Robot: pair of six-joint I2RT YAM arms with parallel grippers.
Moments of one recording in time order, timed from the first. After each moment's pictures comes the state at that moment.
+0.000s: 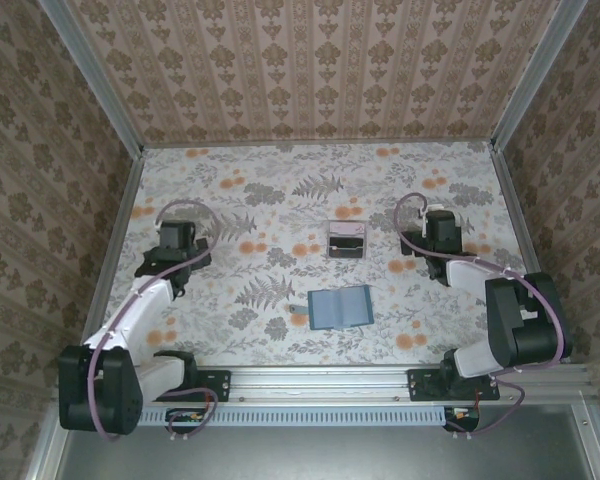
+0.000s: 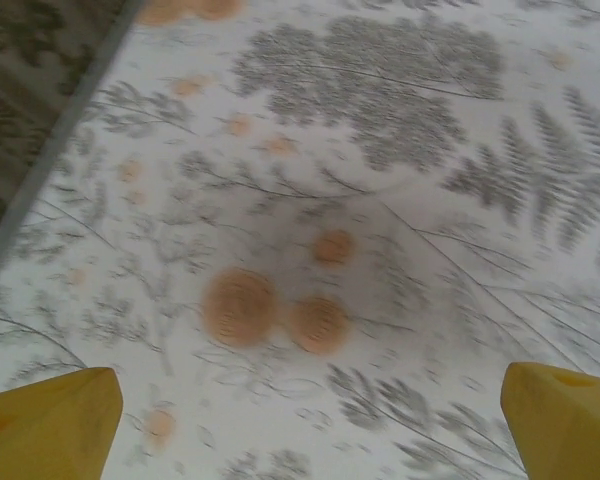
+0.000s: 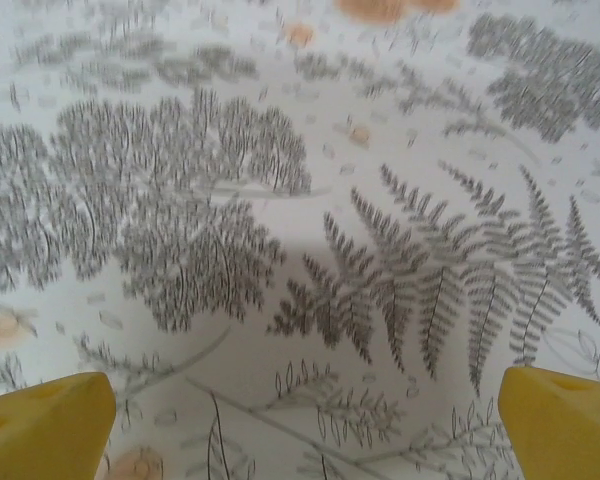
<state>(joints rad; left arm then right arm) -0.12 1.10 0.58 -0.30 -0.37 -0.22 0.07 1.45 0.55 0.22 0.24 -0.02</state>
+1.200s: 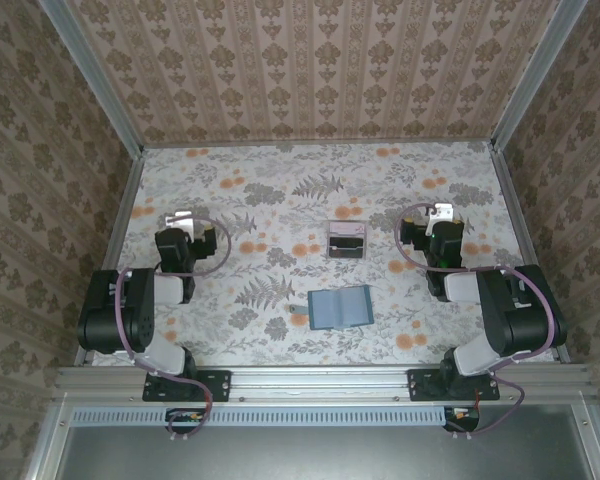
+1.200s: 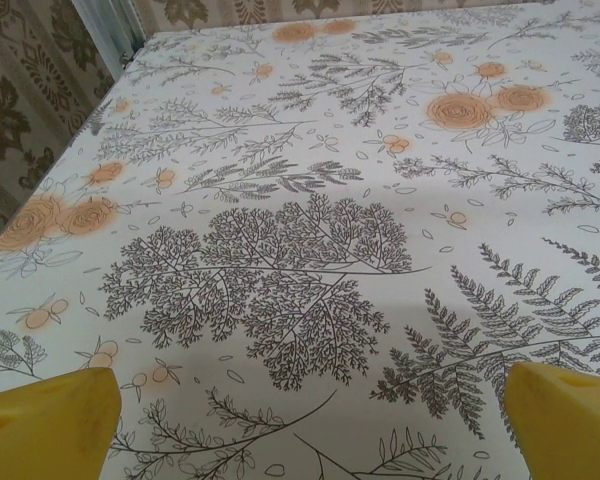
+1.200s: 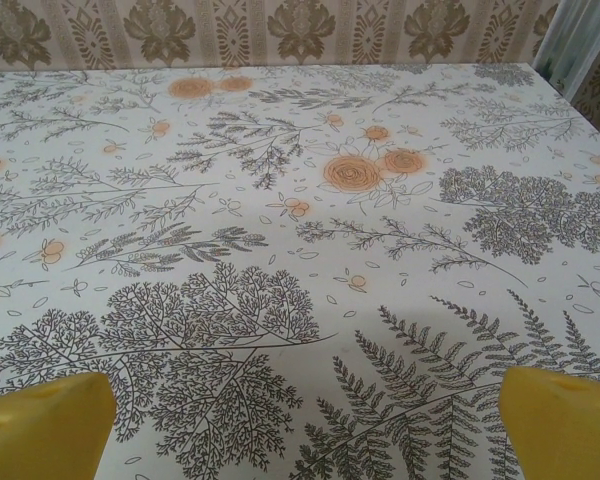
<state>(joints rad) -0.03 1.54 0.38 0.76 -0.11 0.06 0.05 1.52 0.40 0.76 0.21 0.03</state>
